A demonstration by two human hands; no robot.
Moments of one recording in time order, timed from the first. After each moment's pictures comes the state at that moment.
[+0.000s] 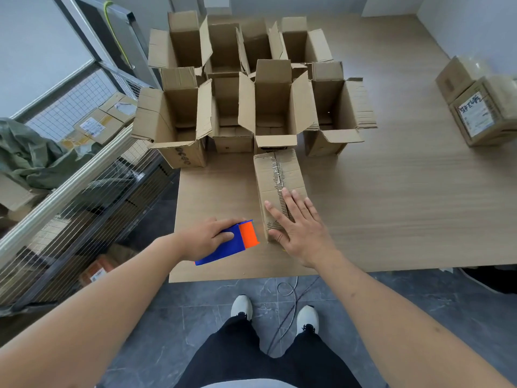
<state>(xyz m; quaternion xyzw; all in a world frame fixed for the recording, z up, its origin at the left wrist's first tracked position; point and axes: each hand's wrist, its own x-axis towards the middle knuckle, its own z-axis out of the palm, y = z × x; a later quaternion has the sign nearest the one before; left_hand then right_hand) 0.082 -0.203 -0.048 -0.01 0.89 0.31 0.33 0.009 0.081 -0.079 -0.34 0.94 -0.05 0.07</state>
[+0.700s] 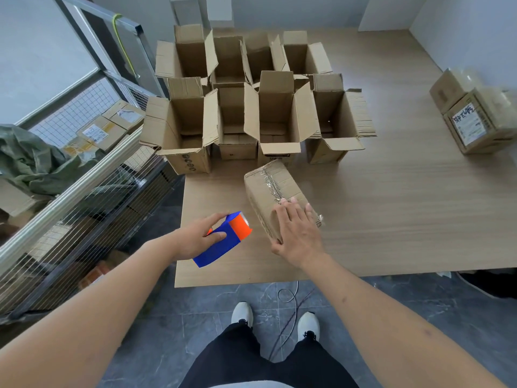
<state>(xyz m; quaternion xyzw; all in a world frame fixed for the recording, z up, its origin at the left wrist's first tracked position) 0.090 -0.232 -0.031 -0.07 0.88 0.36 0.31 0.021 0.038 -0.051 -0.28 0.95 -0.04 0.10</state>
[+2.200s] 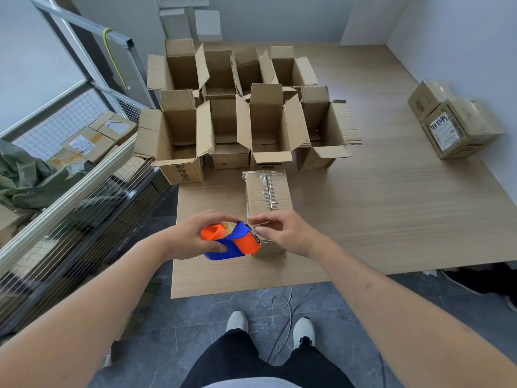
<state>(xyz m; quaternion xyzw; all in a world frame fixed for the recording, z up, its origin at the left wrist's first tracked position) 0.079 -0.230 0.021 0.02 0.85 0.45 0.29 0.006 0.035 0.004 -0.20 0.77 -0.50 0.34</state>
